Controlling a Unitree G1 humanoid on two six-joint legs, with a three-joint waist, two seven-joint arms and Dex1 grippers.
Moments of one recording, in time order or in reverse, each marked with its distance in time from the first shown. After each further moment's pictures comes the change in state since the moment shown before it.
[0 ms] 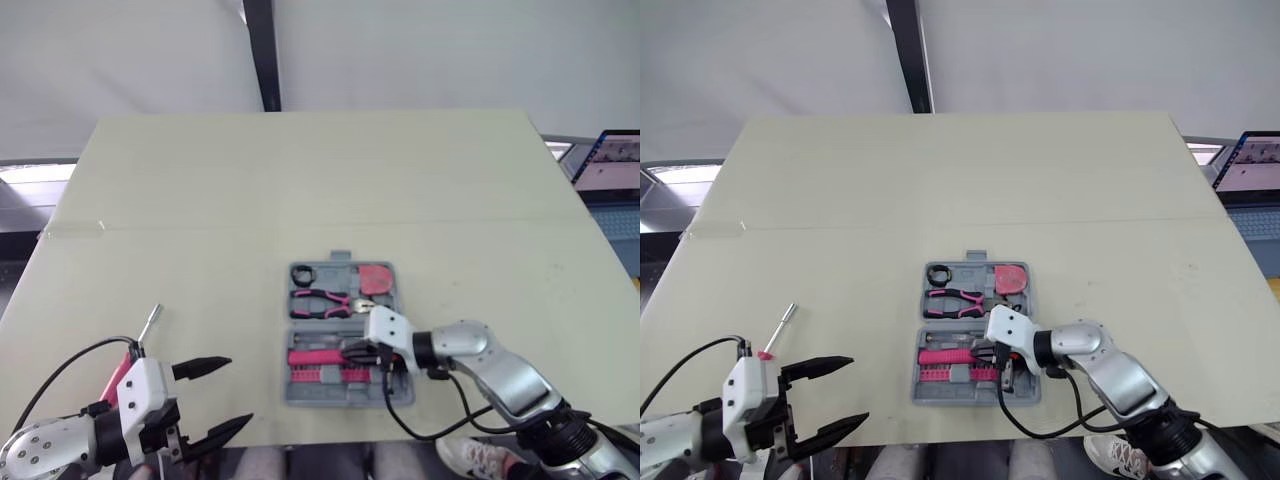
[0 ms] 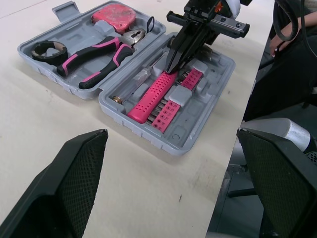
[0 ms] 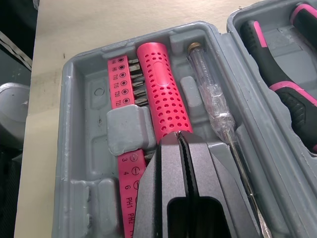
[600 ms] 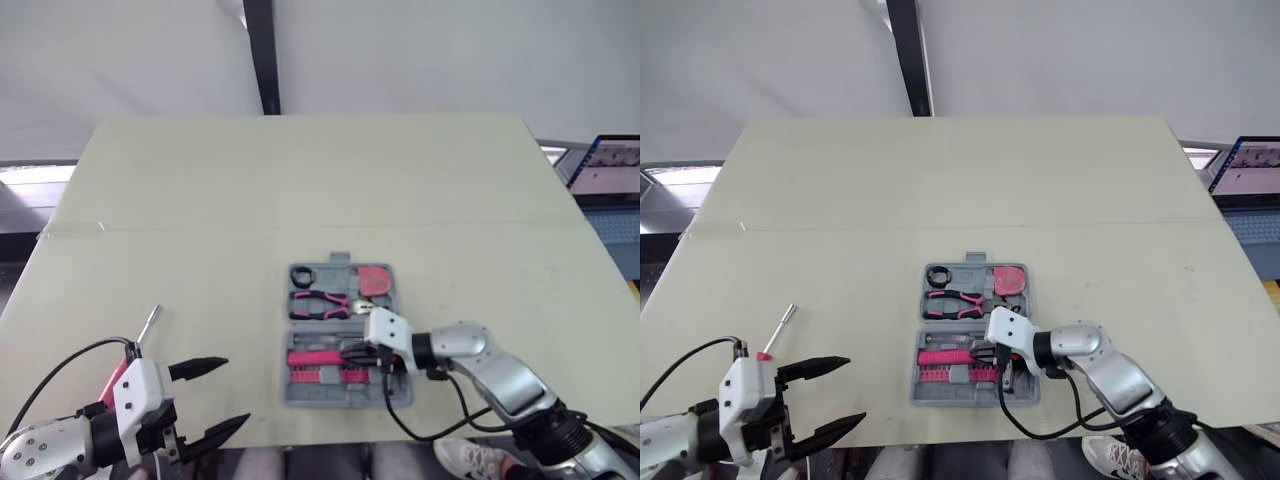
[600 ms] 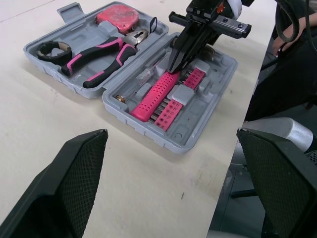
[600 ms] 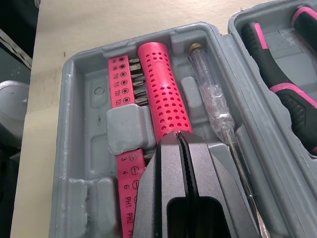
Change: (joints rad) left arm 0.011 0.000 0.016 0.000 0.000 0.001 0.000; right arm 0.002 0.015 0.018 0.057 -0.013 -0.043 0.023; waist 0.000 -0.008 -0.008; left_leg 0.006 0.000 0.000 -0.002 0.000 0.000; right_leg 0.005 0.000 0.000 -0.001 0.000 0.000
